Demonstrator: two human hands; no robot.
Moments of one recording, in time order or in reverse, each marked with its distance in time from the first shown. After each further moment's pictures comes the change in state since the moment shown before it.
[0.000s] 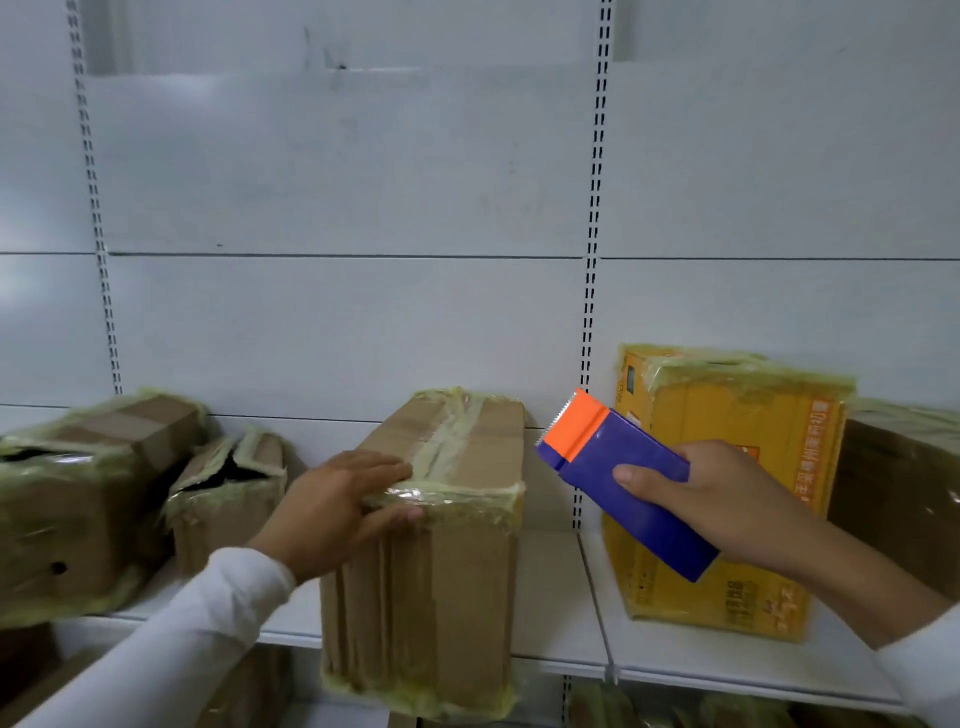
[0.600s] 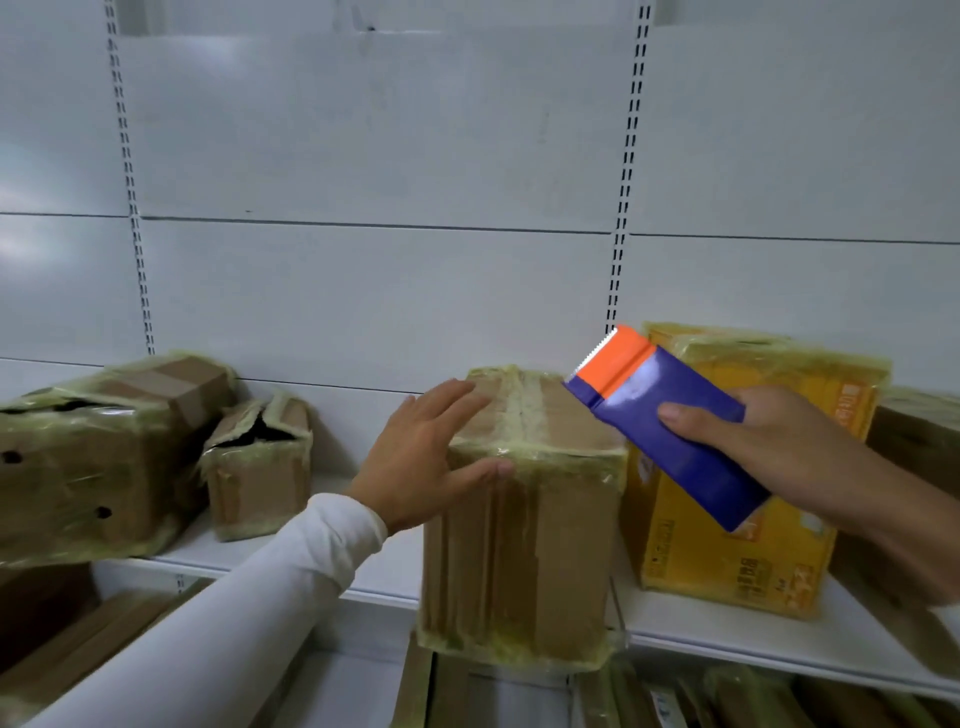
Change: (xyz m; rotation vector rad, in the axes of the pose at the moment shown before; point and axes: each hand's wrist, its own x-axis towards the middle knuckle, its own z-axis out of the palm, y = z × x) left_hand 0.018 0.046 0.014 -0.112 0.123 0.061; right_hand -0.009 -0.024 -0.023 0.102 0.051 0.001
